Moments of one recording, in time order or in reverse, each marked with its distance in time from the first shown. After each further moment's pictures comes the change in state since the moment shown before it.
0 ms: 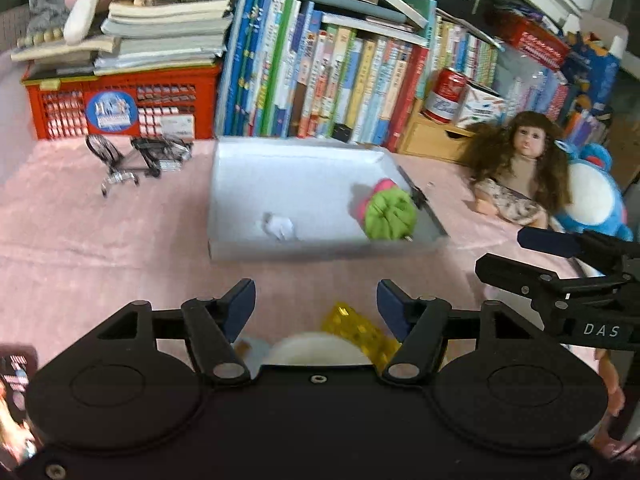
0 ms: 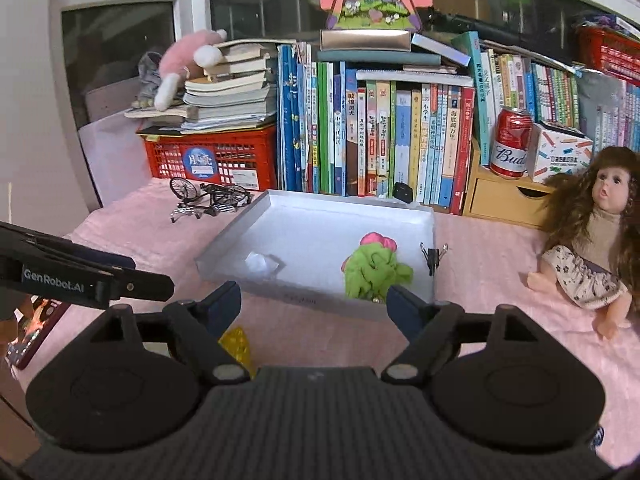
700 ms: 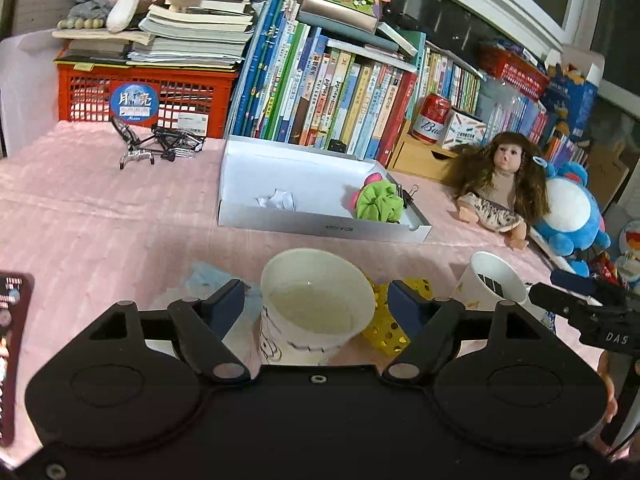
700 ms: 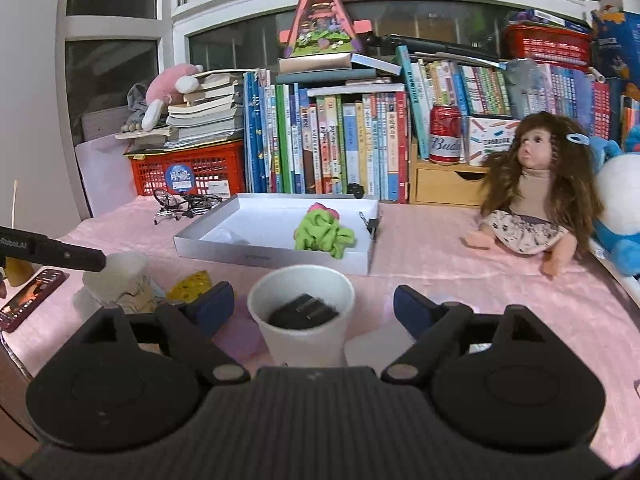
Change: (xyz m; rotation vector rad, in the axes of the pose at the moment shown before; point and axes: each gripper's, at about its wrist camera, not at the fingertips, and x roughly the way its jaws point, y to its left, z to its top) left arm -0.041 0.010 -0.091 -0.058 -0.158 -0.028; right arm -0.069 -0.039 -0.097 0.052 -0.150 -0.067
